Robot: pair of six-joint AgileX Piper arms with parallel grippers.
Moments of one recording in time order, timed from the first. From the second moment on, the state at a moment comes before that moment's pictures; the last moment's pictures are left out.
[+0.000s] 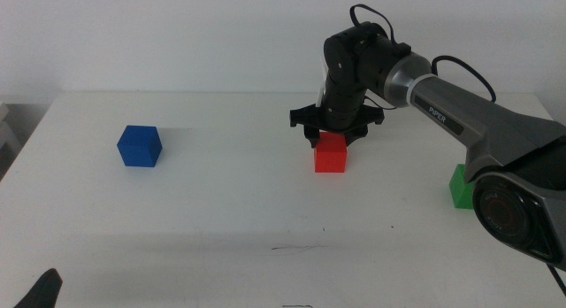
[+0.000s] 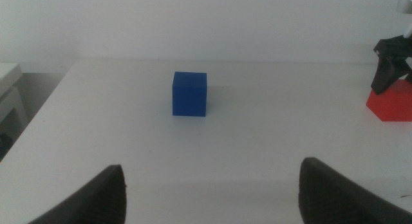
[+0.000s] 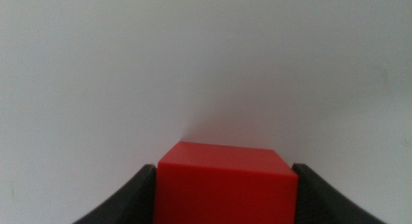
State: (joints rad) left arm -0.11 -0.01 0.03 0.03 0.19 -0.12; right arm 0.49 2.44 -2.30 -0.10 1.12 0.48
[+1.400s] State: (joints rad) left arm -0.11 -0.01 0.03 0.03 0.19 -0.12; right arm 0.76 2.01 -1.50 -0.27 0.76 0.93
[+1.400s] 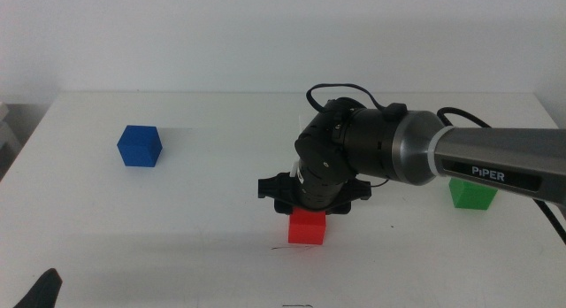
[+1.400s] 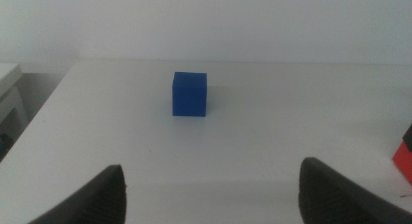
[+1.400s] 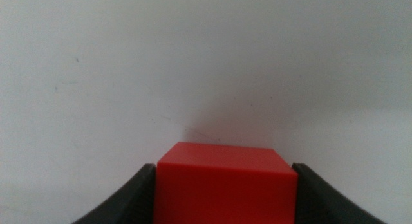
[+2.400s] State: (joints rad) left arm -0.11 -0.01 0.03 0.03 0.19 -0.12; right arm 0.74 1.84 -1.60 -0.21 1.01 0.75
